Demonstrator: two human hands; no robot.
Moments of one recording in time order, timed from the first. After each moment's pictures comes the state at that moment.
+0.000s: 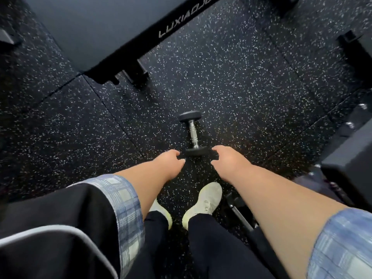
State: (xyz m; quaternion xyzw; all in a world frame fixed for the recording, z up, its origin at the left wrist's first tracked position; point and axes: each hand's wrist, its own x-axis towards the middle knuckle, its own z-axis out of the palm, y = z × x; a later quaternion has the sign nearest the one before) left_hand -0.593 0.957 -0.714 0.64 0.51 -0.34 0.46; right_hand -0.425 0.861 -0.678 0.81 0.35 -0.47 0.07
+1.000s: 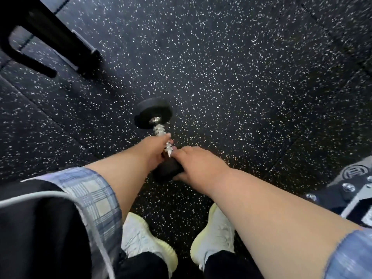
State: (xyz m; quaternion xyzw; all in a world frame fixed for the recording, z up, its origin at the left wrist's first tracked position) left_hand -0.549 0.996 -0.945 0.29 0.64 -0.09 0.71; right_hand -0.457 0.873 -0.877 0.71 0.57 -0.41 -0.03
